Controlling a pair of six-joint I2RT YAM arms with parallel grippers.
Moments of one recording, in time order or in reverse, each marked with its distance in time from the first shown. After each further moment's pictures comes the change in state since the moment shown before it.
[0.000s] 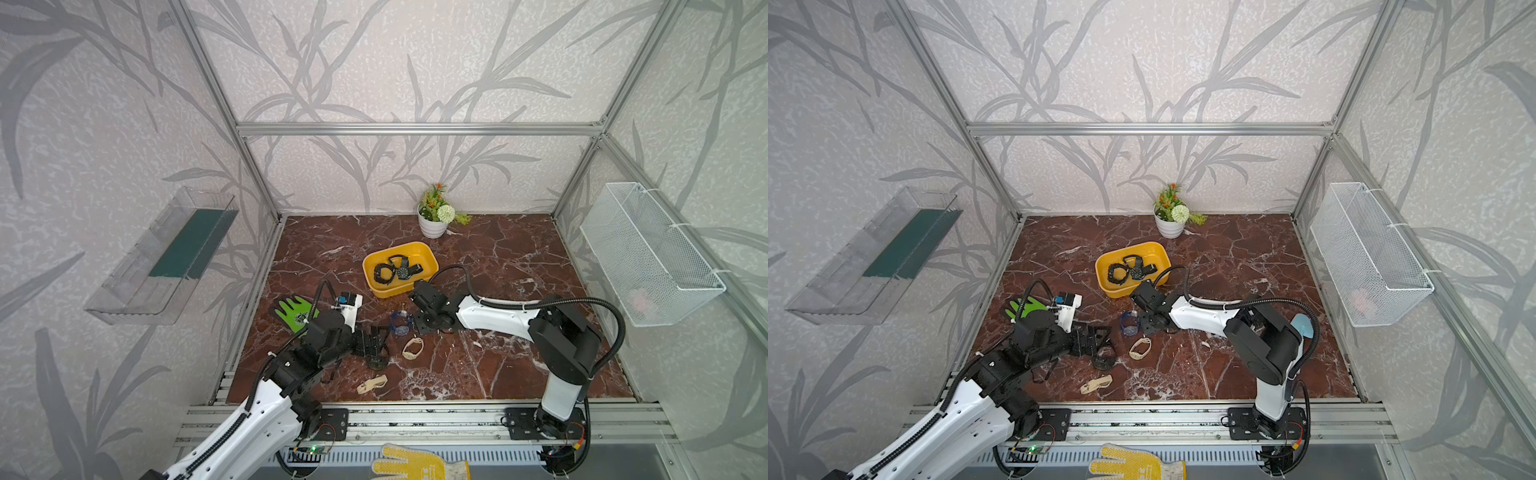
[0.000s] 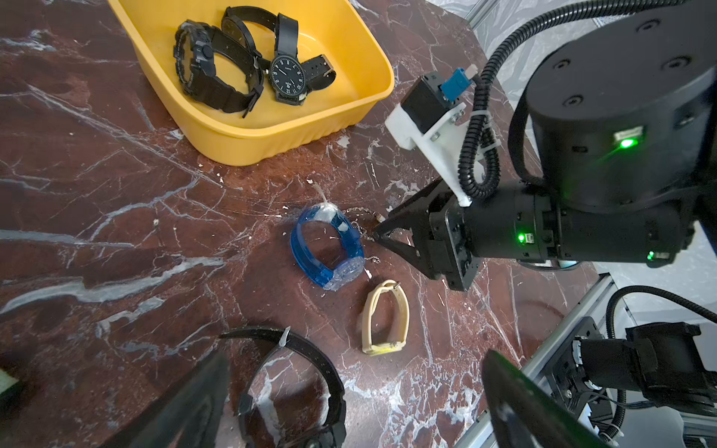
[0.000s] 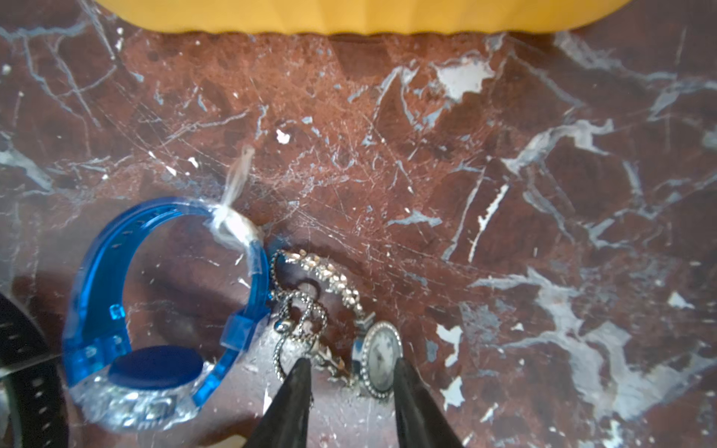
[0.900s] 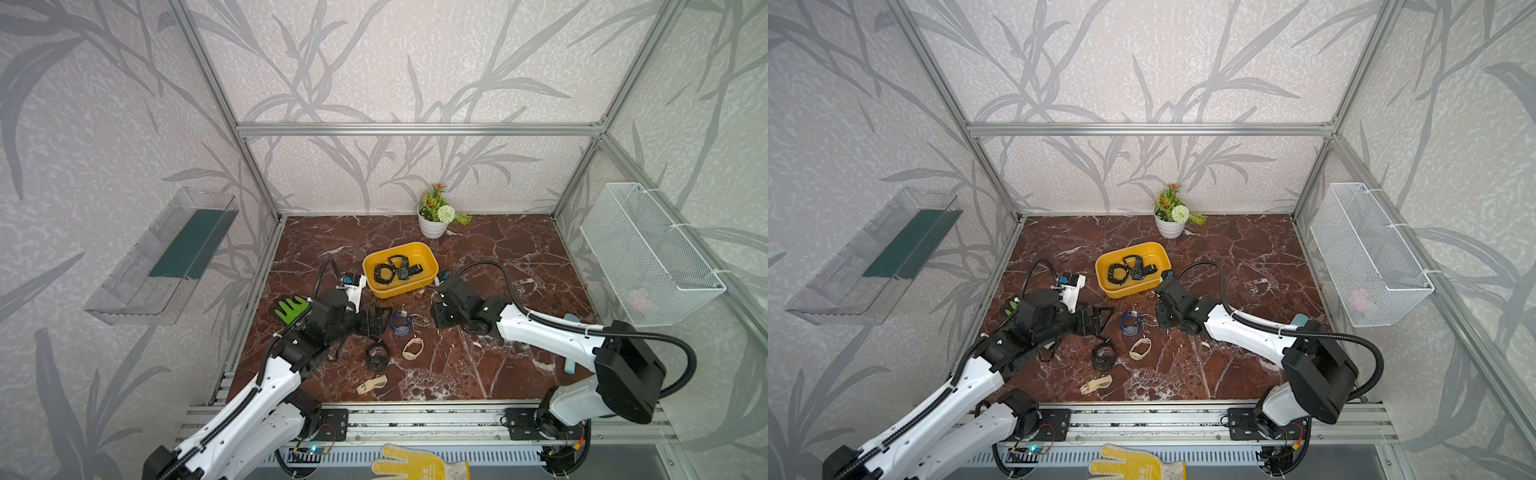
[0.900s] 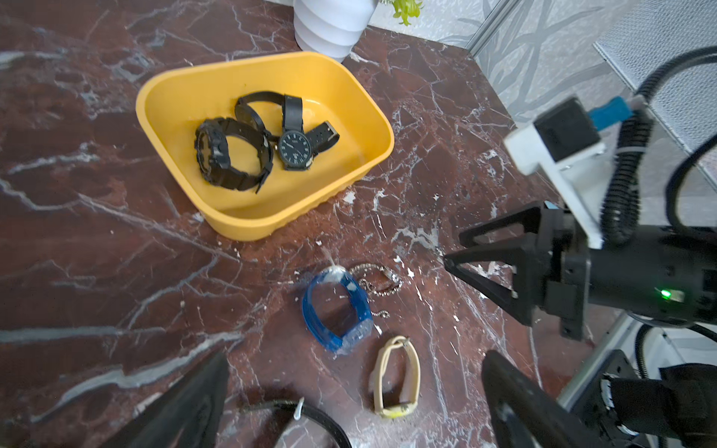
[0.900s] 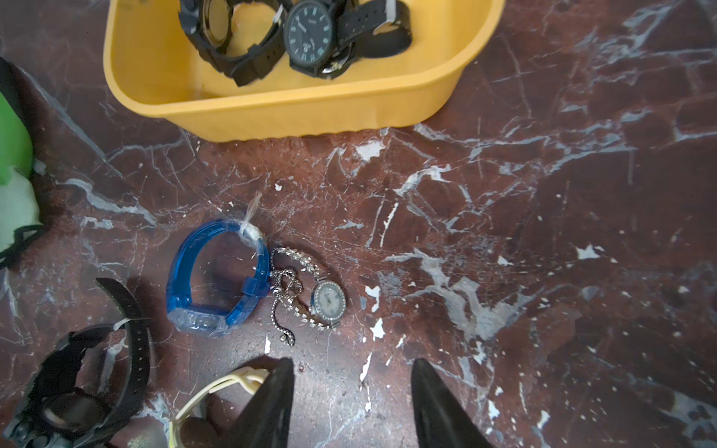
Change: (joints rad) left arm 0.069 0.150 0.109 0.065 0.004 0.087; right arm -0.046 -0.311 -0.176 0.064 0.013 -0.003
